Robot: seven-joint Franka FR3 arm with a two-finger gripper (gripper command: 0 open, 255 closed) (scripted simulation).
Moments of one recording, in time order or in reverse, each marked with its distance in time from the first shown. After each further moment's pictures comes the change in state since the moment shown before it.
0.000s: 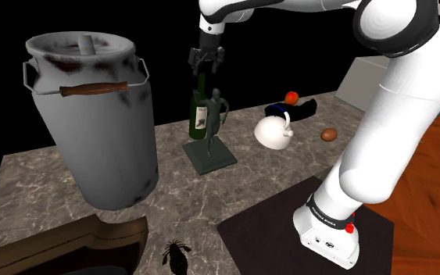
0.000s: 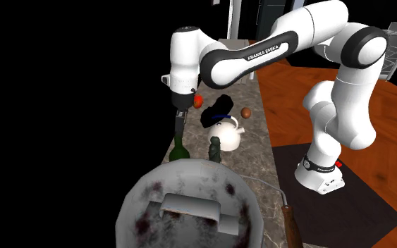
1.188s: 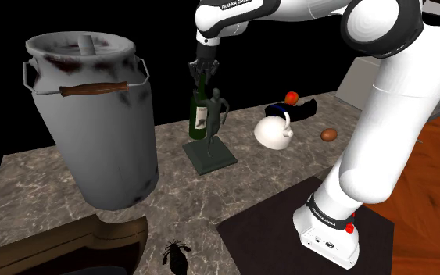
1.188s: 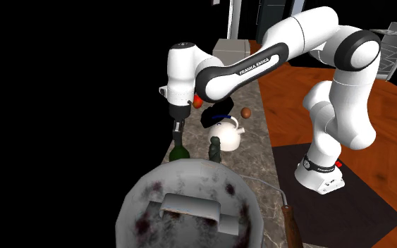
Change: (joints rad) arm -0.002 0.057 0.000 -0.030 0.007 0.089 -0.004
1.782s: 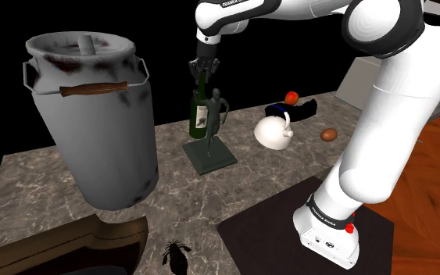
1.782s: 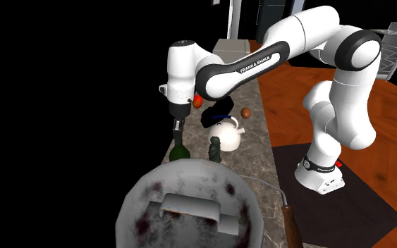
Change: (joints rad) arm 0.000 -0.005 0.000 0.009 -0.001 -0.015 0.000
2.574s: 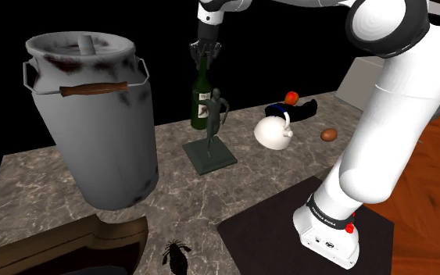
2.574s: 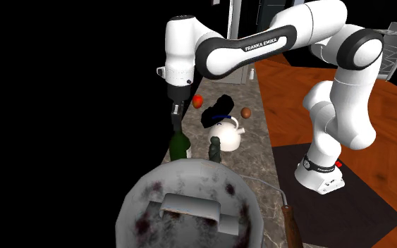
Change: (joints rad) arm 0.000 -0.018 -0.001 0.134 -0.003 -0.153 0.002
